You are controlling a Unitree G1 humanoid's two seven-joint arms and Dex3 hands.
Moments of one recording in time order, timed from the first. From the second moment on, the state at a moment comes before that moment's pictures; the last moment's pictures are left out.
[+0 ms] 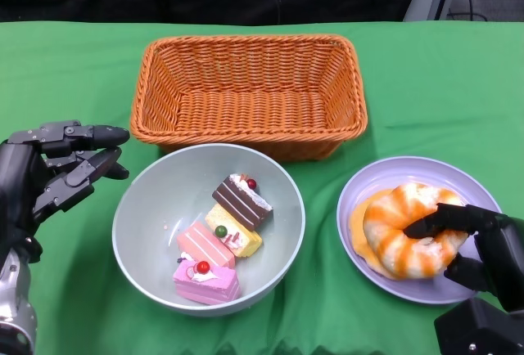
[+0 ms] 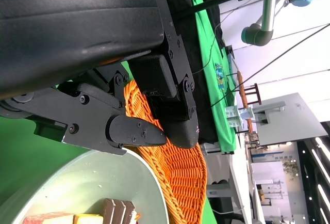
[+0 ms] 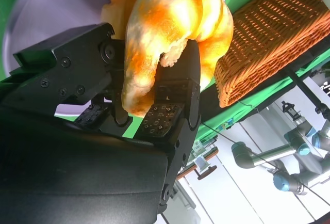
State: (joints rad) left arm -0.57 0.21 0.29 1.16 -0.17 -0.77 -0.44; right arm -0.29 -0.29 0.23 0.91 -0.64 -0.76 -0.72
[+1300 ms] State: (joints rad) left arm -0.57 0.22 0.29 1.16 -0.18 -0.77 -0.45; right arm -0.16 -0.30 0.22 0.53 -0.66 -0.51 -0.70
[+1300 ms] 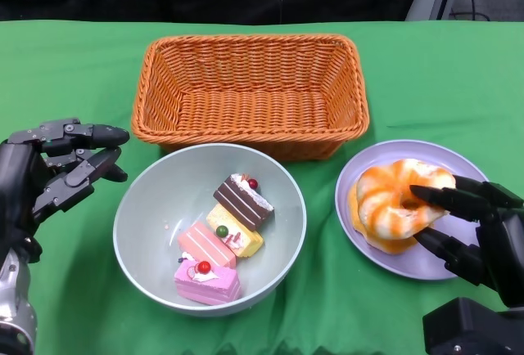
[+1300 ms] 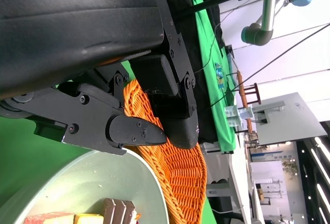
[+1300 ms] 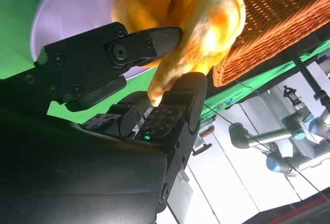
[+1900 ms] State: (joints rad) left arm -0.57 0.22 0.29 1.16 -0.18 -0.77 -0.45; right arm -0.07 -0.35 0.18 0.32 -0.58 -0.41 -0.42
